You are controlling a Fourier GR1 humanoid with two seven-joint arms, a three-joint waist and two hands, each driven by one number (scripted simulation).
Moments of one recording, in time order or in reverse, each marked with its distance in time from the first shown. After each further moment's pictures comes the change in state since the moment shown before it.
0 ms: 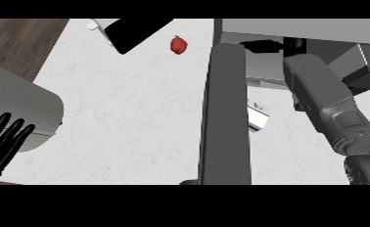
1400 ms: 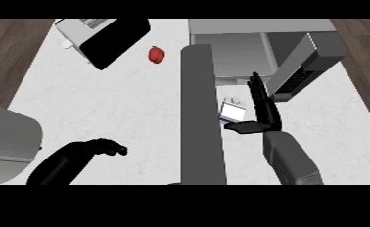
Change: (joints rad) left arm -0.060 -0.094 -0.343 0.215 -0.487 -0.092 -0.245; right arm 0.523 0.219 -0.019 -0.176 -0.109 0.527 -0.281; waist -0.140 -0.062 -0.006
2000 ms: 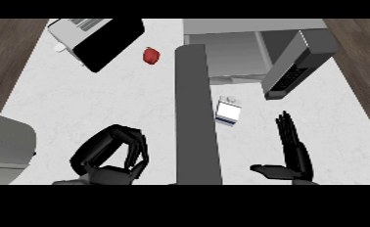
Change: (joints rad) left arm -0.146 0.000 -0.156 0.195 -0.257 0.148 -0.133; right arm 0.429 -0.050 0.061 -0.319 -0.014 0.048 -0.031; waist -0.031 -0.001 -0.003
